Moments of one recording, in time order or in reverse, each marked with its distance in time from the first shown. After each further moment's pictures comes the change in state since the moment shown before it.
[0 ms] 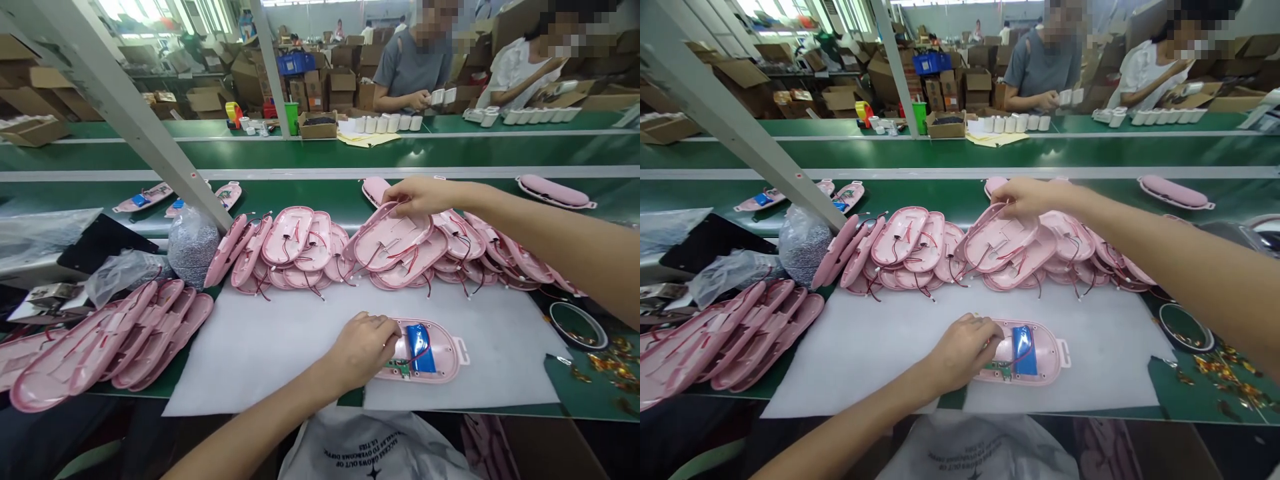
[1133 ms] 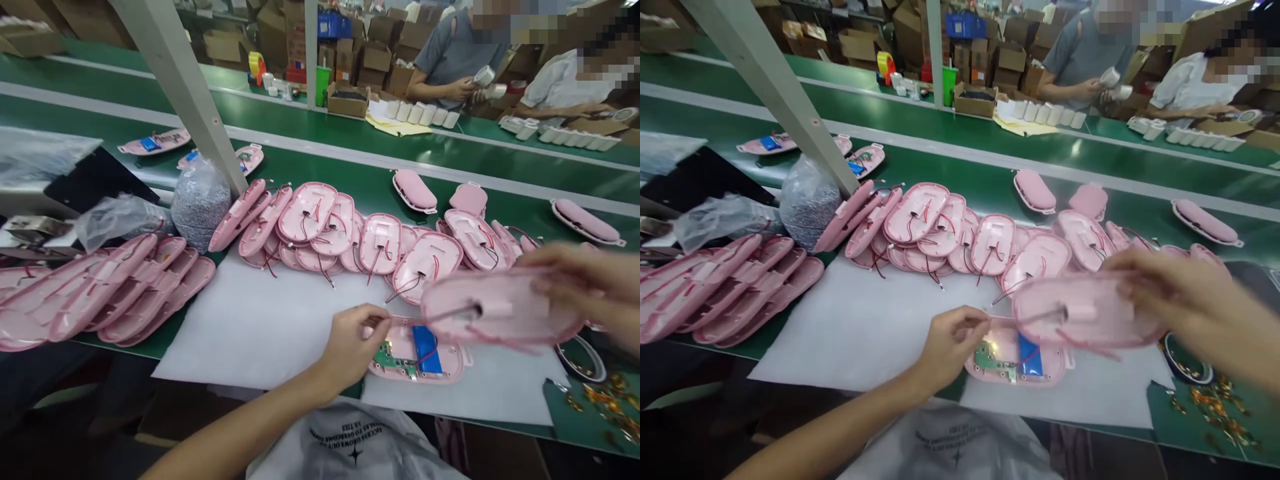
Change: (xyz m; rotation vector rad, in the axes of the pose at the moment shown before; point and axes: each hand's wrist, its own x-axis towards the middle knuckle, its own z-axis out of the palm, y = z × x) left_hand -0.022 0.005 0.010 -0.928 0.566 -0.405; right_hand -0.182 -0.023 0.038 0.007 0.427 0.155
